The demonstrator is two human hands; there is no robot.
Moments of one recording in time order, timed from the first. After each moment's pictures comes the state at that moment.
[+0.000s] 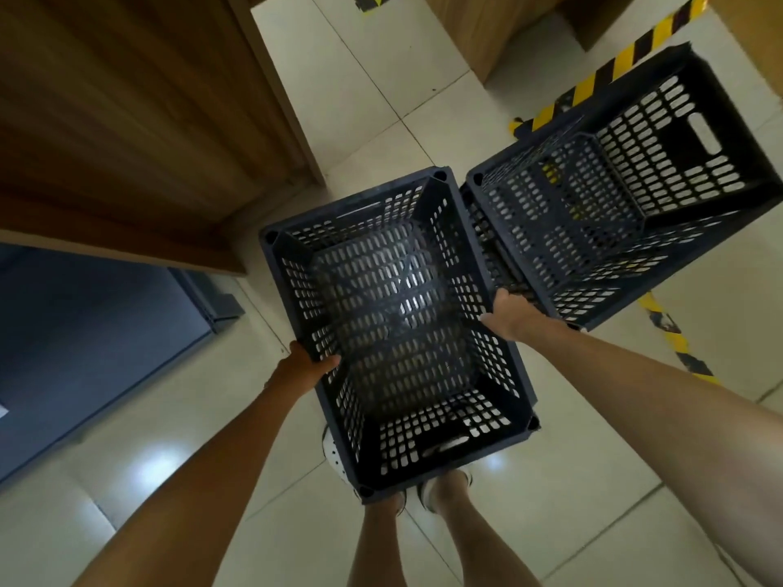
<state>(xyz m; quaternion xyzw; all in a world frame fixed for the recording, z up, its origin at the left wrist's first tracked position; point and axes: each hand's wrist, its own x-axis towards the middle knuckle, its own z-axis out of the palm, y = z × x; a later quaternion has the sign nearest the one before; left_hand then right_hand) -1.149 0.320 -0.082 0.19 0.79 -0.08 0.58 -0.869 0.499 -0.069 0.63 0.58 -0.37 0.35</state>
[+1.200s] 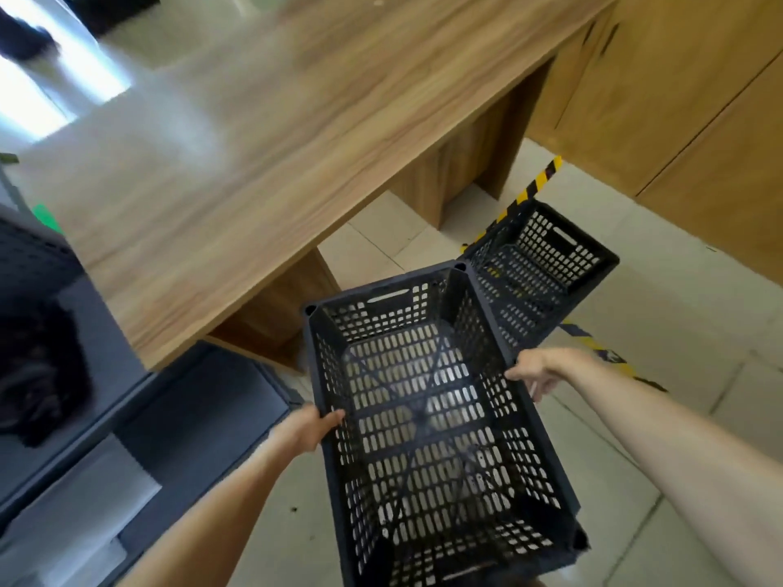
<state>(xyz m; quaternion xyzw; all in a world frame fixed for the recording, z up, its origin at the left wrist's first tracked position) -1.146 0.275 0.252 0.38 0.78 -0.11 0.49 -0.797 0.432 0.275 0.63 0.50 -0.49 0.35</state>
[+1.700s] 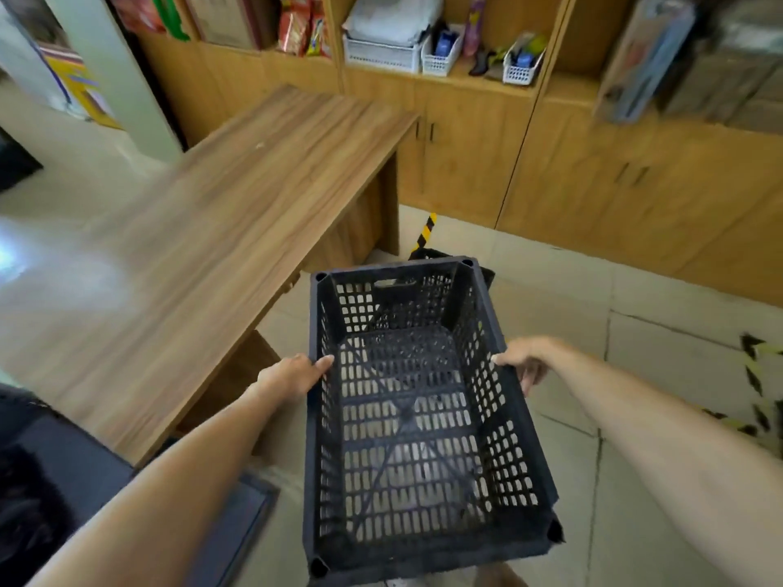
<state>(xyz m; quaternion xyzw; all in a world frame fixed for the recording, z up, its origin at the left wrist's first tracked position) -1.088 0.363 0.433 0.62 0.69 -0.17 0.34 -0.716 0.332 0.432 0.73 0.42 -0.50 0.20</state>
